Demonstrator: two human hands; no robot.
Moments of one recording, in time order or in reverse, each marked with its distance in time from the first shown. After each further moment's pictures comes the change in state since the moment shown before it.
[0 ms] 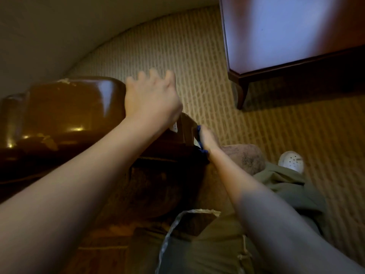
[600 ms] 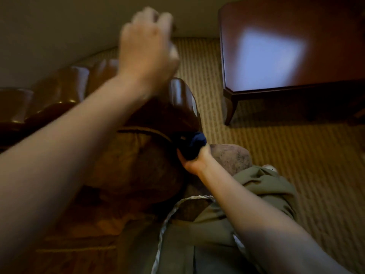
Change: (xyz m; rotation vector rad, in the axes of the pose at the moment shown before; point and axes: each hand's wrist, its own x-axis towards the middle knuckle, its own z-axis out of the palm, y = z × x) left_hand -0.052 -0.077 -0.051 -0.428 0.551 -0.021; right_hand -0.124 0.010 0.039 1.083 -0.221 0.311
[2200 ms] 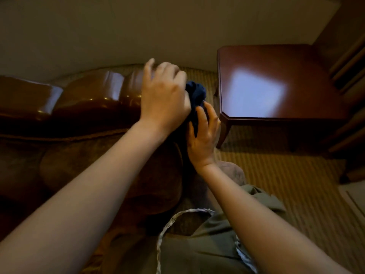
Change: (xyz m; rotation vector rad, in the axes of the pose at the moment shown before) left_hand -0.063 -0.024 0.012 0.055 0.133 0.022; right_hand -0.014 0.009 0.038 -1.225 0.009 -2.198
